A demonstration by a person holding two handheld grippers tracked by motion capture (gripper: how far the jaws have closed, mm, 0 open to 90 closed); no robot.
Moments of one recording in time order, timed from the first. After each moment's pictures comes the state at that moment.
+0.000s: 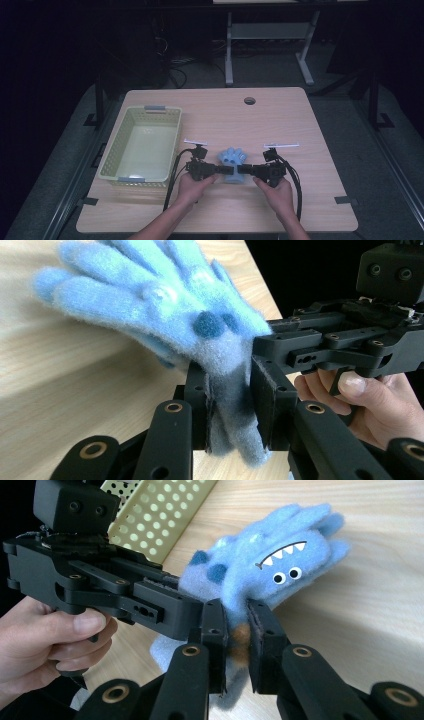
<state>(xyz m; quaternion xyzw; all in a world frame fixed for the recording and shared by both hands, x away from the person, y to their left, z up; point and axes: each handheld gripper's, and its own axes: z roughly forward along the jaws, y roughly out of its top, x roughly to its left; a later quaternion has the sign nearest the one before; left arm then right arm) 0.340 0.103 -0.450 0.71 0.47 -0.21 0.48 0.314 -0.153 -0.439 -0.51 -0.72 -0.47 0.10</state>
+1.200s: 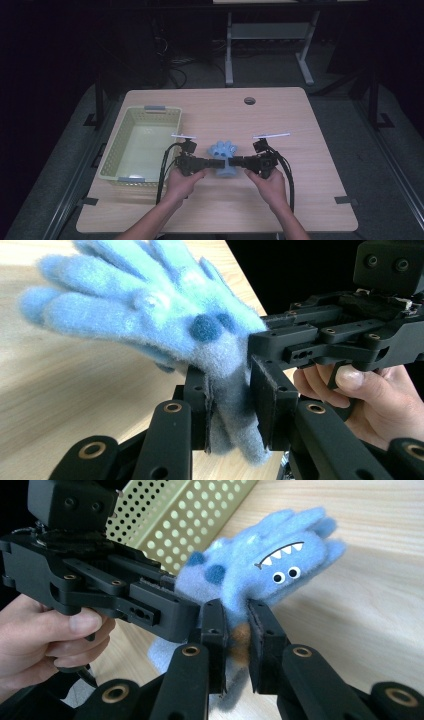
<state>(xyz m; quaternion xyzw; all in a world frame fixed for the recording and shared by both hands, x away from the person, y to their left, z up) 0.340 0.128 -0.422 0.71 0.46 -0.19 0.49 0.326 -0.127 -0.408 -0.48 -0.74 -0.47 0.09</state>
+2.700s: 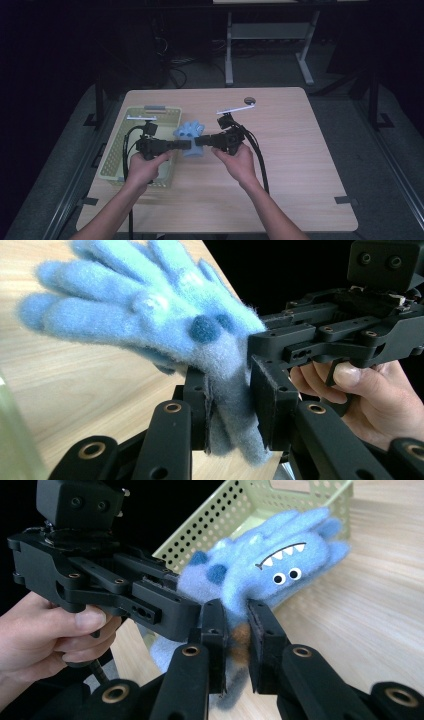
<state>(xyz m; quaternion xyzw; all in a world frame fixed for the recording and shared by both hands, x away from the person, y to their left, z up) 0.350 0.217 -0.358 0.70 0.47 -0.14 0.52 0.363 -0.042 -0.347 -0.41 -0.76 -0.49 0.09</state>
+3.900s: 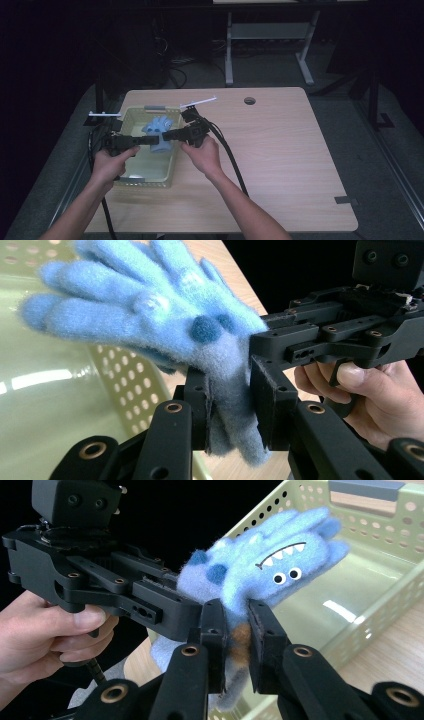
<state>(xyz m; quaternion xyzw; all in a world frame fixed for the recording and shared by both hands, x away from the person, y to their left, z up) 0.352 0.300 -0.345 0.70 0.49 -0.11 0.51 0.382 0.045 -0.339 -0.38 -0.77 -0.50 0.11</state>
